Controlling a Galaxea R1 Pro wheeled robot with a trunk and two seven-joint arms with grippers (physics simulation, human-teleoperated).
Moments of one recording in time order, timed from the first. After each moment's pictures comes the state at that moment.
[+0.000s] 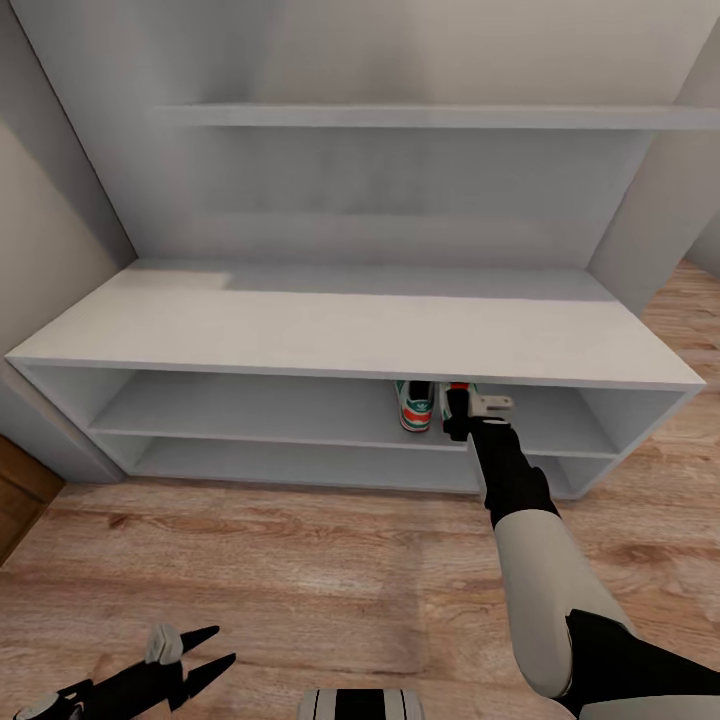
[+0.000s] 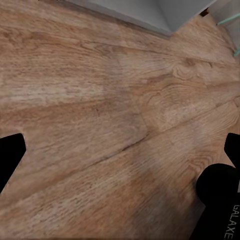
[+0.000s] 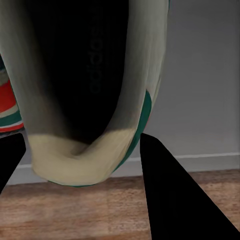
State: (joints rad) left arm -0.32 0.33 -0.01 -0.51 0.34 -0.14 -1.20; right arm -0.95 0.17 -0.30 -0.83 0.39 0.54 -0.06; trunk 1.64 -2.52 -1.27
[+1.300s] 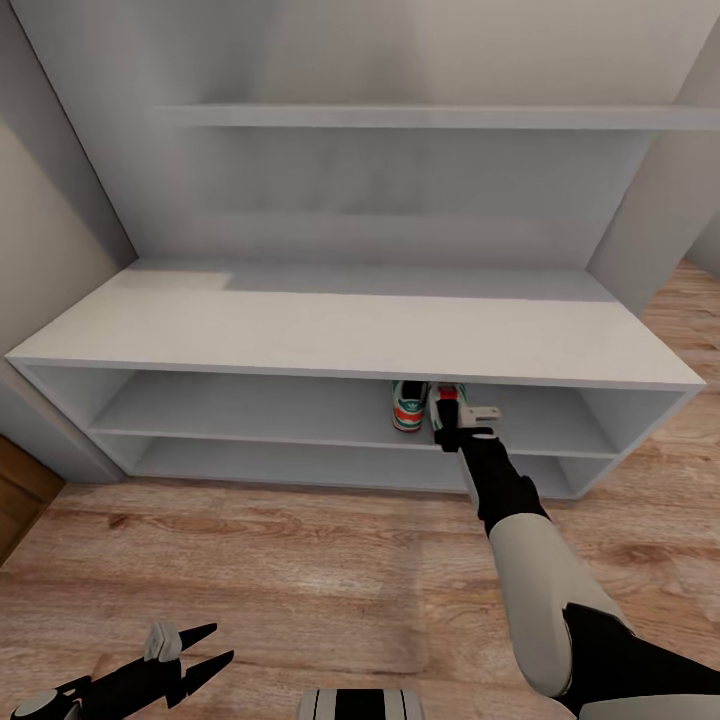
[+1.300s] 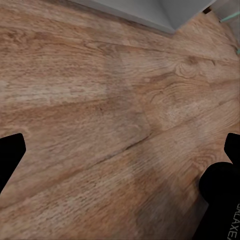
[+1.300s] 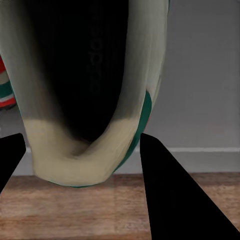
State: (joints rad) left arm -0.33 0.34 -0.02 -0.51 0.33 -0.14 -1.20; right arm -0.95 0.17 -0.30 -0.69 0.40 0.42 -0.07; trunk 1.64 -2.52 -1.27
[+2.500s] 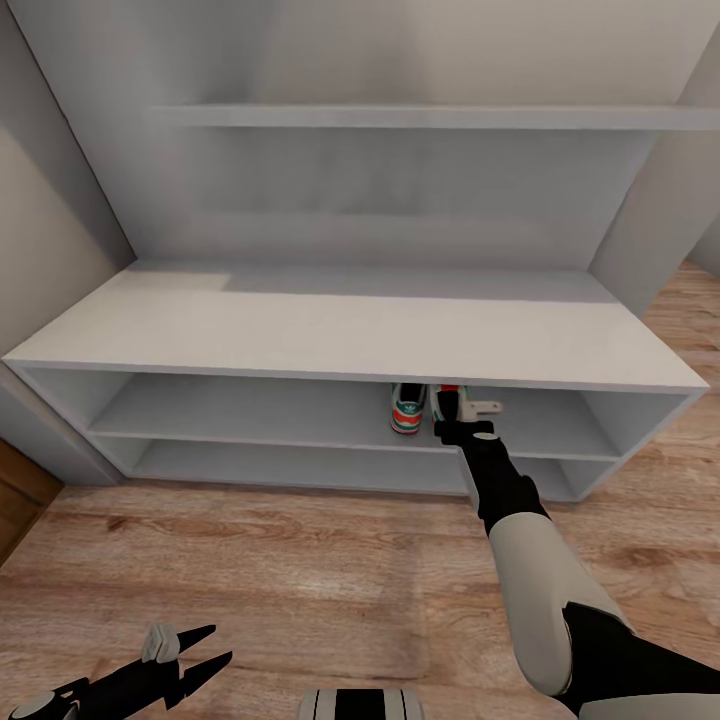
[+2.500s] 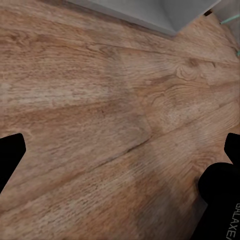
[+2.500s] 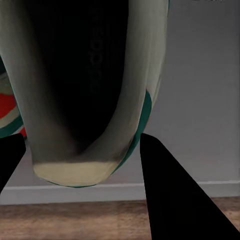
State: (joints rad) left arm -0.33 0.34 -0.01 -0.50 0.34 -0.14 -1.20; right arm -0.95 0.17 -0.31 -0.69 0.39 0.33 -0.07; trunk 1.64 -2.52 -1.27
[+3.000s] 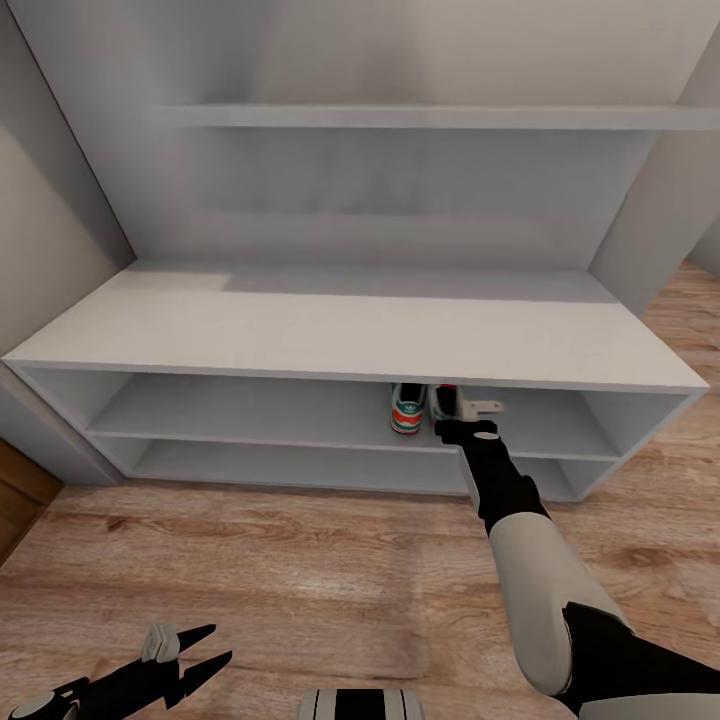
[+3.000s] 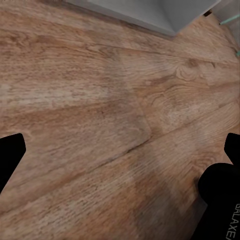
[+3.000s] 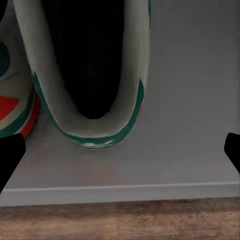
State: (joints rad) left arm -0.33 0.34 -0.01 -0.50 0.34 -0.14 -1.20; right arm -0.95 0.17 -0.31 -0.70 0.39 0.33 -0.07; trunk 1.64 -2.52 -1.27
